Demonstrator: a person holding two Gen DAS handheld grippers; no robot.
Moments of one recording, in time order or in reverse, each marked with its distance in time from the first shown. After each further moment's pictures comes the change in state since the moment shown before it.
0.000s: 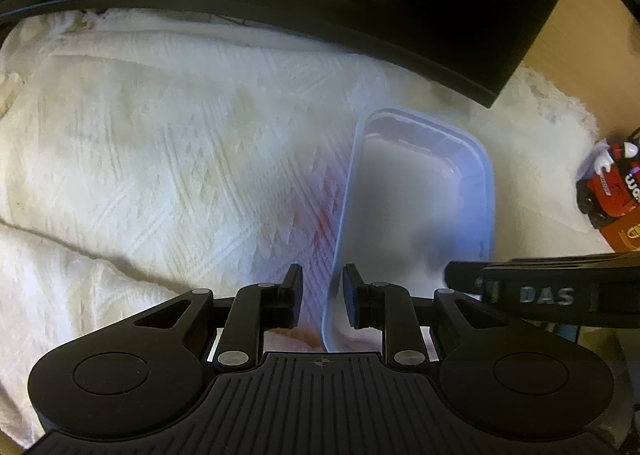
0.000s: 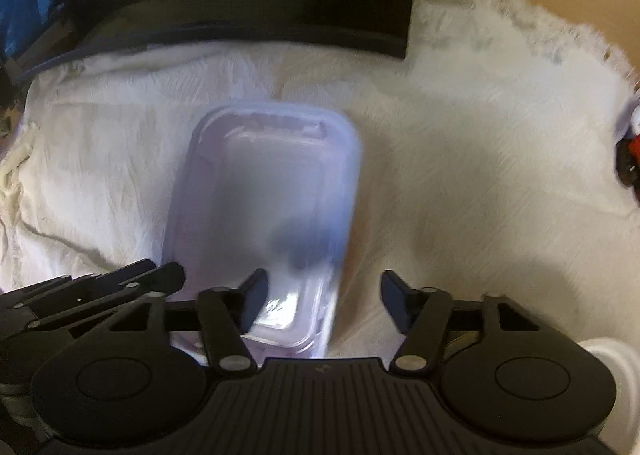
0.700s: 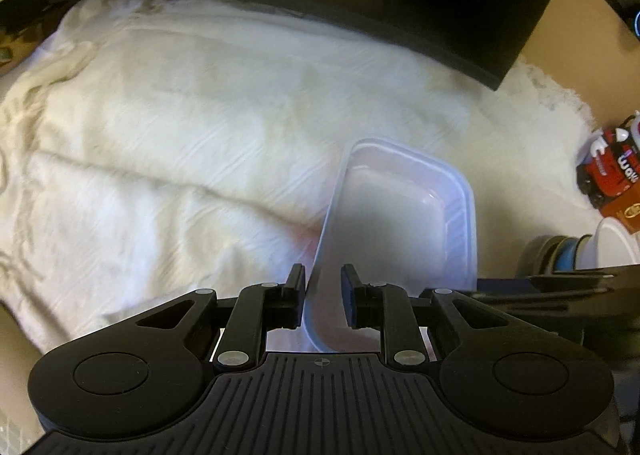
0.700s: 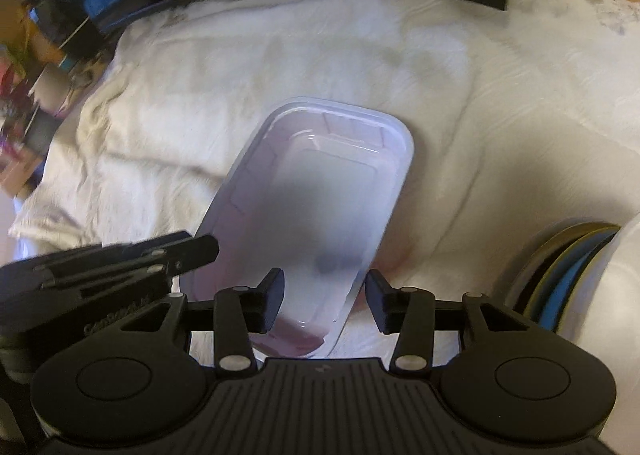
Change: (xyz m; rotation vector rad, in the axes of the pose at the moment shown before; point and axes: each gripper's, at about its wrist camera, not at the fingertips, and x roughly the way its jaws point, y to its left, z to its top) left arm -0.064 0.039 -0.048 -0.033 -0.012 0.057; right arm -0.020 0.049 -0.073 -0.118 0.006 0.181
